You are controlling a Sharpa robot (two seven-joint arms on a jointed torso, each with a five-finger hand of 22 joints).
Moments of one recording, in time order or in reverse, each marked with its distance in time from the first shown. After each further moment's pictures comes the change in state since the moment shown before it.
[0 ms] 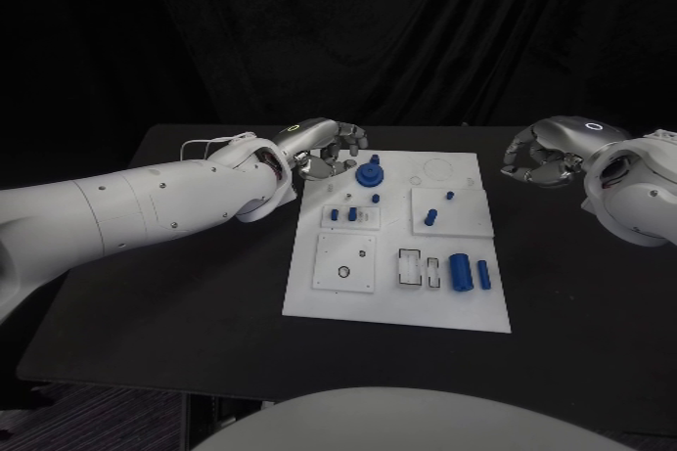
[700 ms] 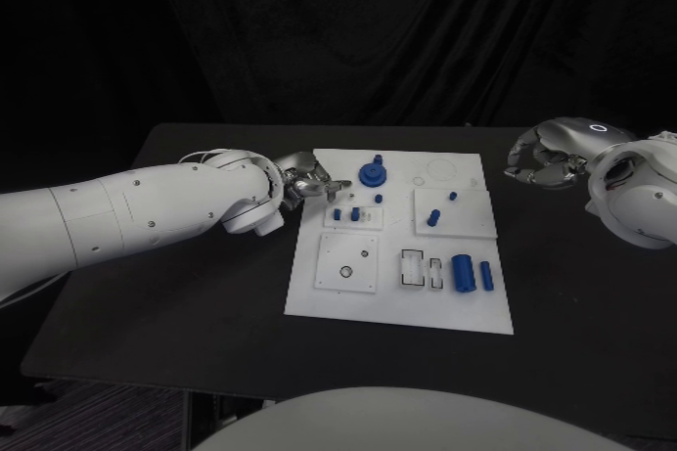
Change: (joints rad) left arm 0.000 -0.093 0.000 0.147 0.245 0.228 -0.489; left_hand -0.623 0.157 -0.308 0.072 -0.119 0.438 -0.124 0.139 0.317 0.855 -0.169 1.034 0.431 0.539 -0.163 0.321 0.299 -0.048 0.422 -0.112 0.280 0.000; right arm 0.000 0.000 0.000 0.000 0.000 0.004 -0.003; right_hand 0.000 0.000 -0.003 0.003 0.000 -0.003 0.004 0.004 0.001 0.000 0.000 0.018 0.000 0.000 0.000 0.000 0.000 0.000 0.000 0.000 0.004 0.000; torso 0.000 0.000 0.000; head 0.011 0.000
